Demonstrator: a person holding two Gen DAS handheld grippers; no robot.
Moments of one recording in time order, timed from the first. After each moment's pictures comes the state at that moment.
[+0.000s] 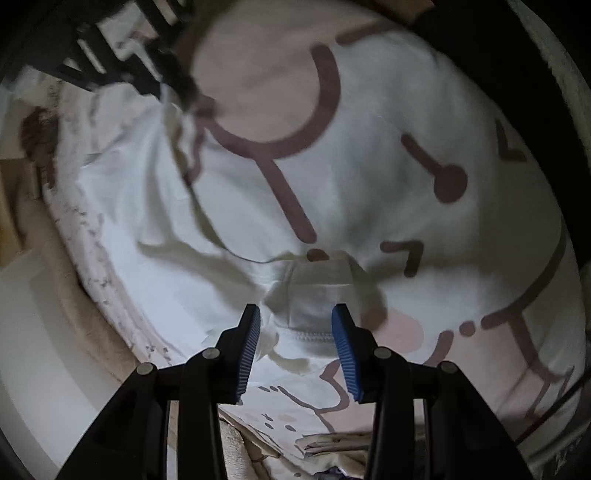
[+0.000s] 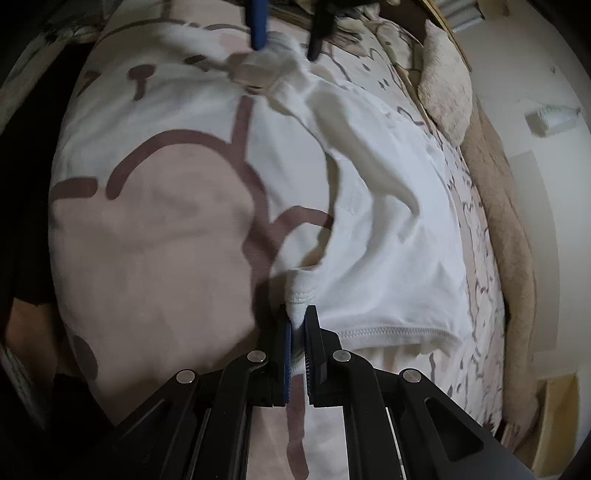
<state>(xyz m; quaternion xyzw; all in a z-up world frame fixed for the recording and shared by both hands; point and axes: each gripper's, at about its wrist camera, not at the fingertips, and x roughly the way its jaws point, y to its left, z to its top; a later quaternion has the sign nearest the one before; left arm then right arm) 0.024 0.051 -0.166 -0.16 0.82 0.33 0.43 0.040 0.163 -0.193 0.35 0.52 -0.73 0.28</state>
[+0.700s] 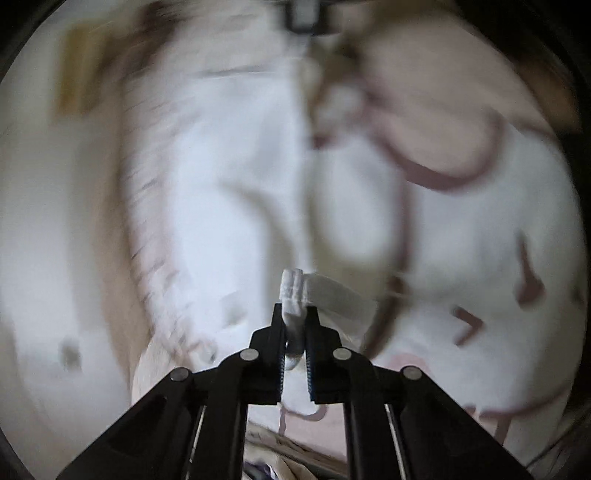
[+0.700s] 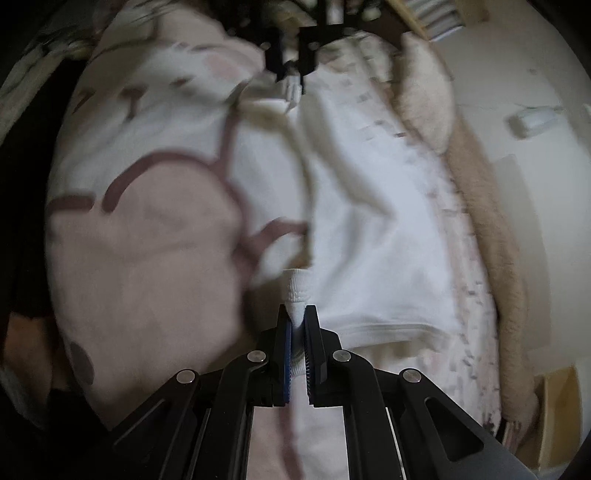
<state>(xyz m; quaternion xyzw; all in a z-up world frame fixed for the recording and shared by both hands) 0.000 0.075 -0.135 -0.21 0.69 0.62 0.30 0.036 0.175 -0.165 0.30 0.49 -0.78 0.24</state>
